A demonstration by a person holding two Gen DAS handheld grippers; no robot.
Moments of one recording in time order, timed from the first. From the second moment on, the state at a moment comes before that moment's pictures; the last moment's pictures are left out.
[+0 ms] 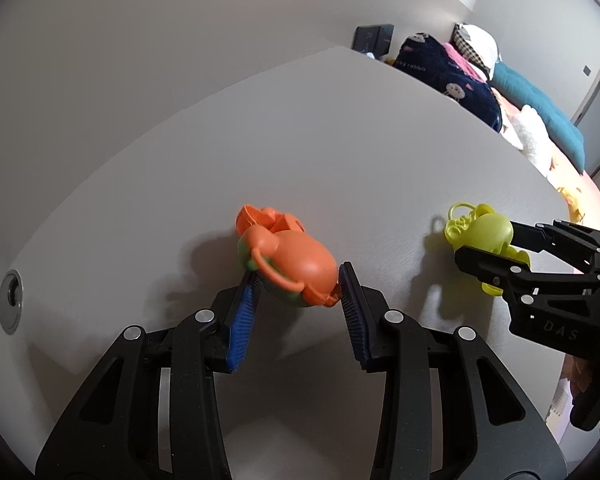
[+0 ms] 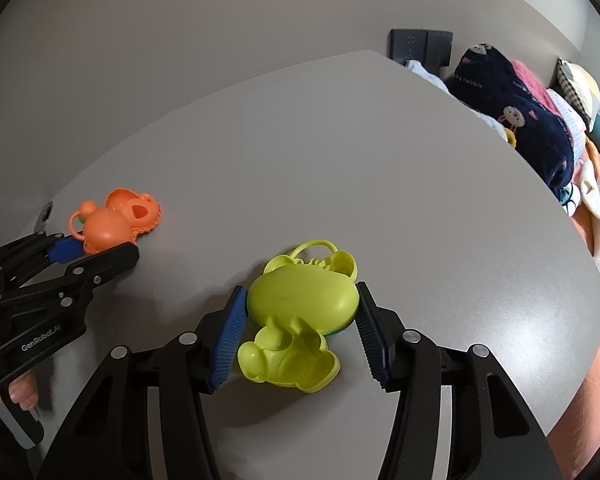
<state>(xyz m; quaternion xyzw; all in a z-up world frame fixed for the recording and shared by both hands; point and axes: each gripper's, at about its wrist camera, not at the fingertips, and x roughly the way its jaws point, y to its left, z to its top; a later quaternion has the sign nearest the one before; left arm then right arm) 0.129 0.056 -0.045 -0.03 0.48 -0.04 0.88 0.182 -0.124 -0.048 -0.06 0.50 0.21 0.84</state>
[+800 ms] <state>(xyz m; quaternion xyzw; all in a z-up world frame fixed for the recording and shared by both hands) 0.115 -0.020 -0.003 0.02 0.44 -0.10 0.89 0.136 -0.195 0.007 -0.01 0.46 0.17 0.87</state>
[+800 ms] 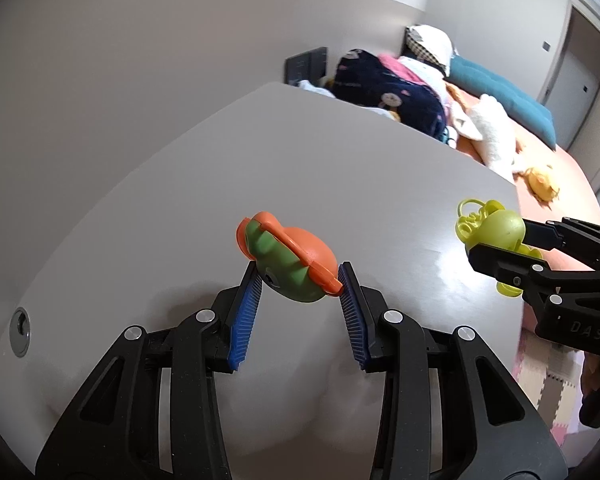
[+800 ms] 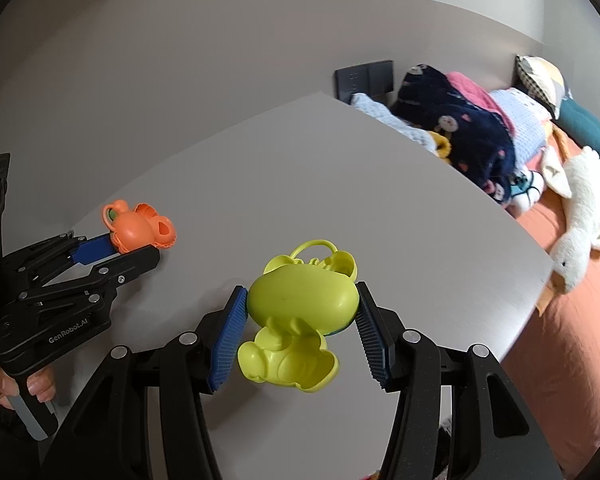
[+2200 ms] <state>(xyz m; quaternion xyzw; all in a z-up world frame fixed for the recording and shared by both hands) 0.036 -0.168 0.008 0.10 0.43 -0.23 0.87 0.006 -0.344 0.029 0.05 0.43 0.06 0.90</state>
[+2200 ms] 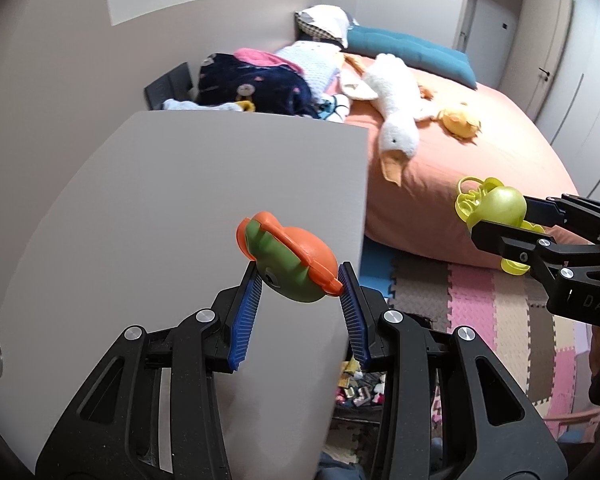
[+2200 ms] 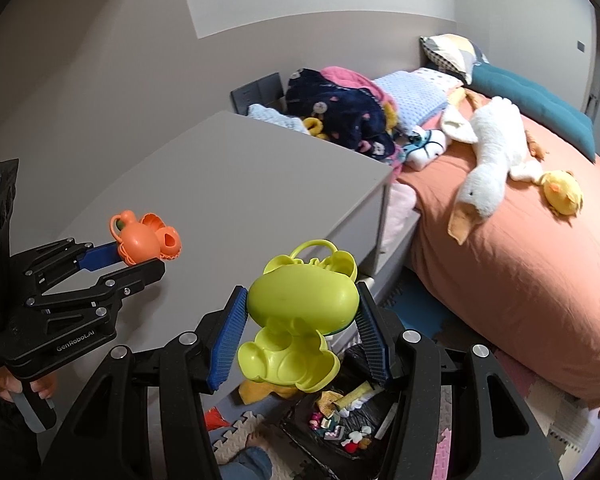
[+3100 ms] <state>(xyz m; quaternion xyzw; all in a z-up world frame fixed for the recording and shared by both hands) -0.010 -0.254 0.000 0.15 0.43 -0.33 0.83 -0.073 -0.429 0.028 0.10 0.43 -0.04 0.90</state>
